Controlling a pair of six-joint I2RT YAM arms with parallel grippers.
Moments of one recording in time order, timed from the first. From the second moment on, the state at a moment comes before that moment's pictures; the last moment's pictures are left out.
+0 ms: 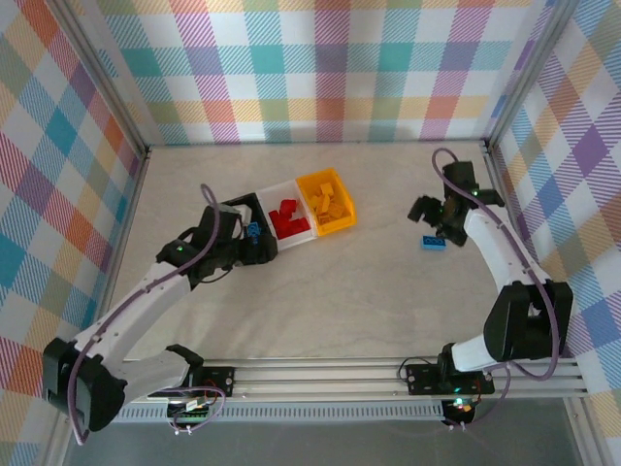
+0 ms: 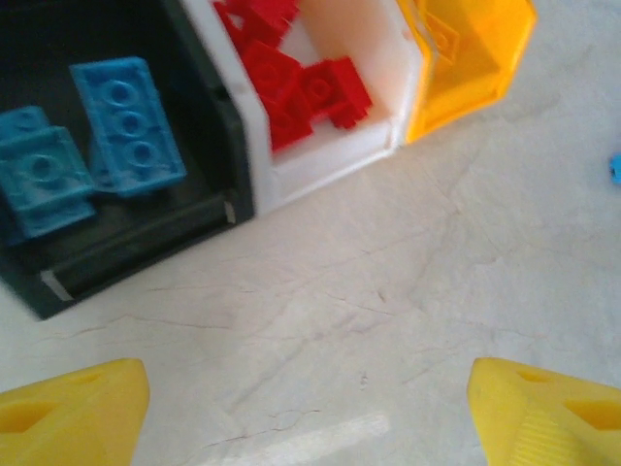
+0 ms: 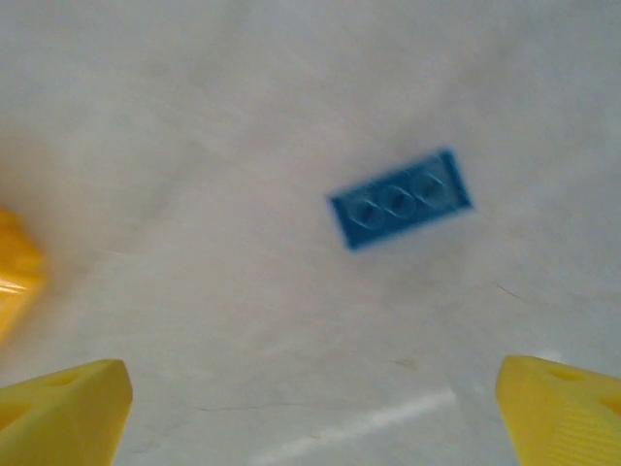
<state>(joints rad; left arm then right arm) -0.49 1.14 0.91 -0.62 0.10 -0.50 0.05 1.45 1.15 -0.89 0.00 0.55</state>
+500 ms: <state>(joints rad) -0.53 1.18 0.93 -0.58 0.12 -0.51 -0.02 1.76 1.19 -0.84 -0.01 0.41</state>
